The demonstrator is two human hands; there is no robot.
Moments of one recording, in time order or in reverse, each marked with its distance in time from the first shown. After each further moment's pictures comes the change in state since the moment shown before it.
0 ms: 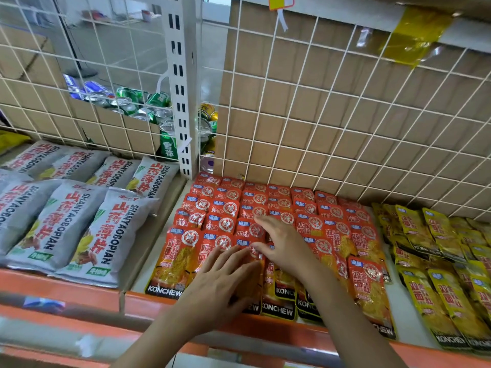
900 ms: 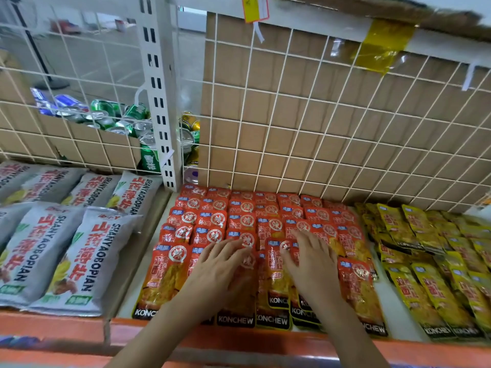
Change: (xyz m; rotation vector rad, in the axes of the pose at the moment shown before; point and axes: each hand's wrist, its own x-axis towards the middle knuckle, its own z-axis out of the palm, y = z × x) left_hand 0.039 -0.010 -0.008 -0.019 0.112 -0.001; right_hand -0.051 0.008 -0.011 -0.114 0.244 0.459
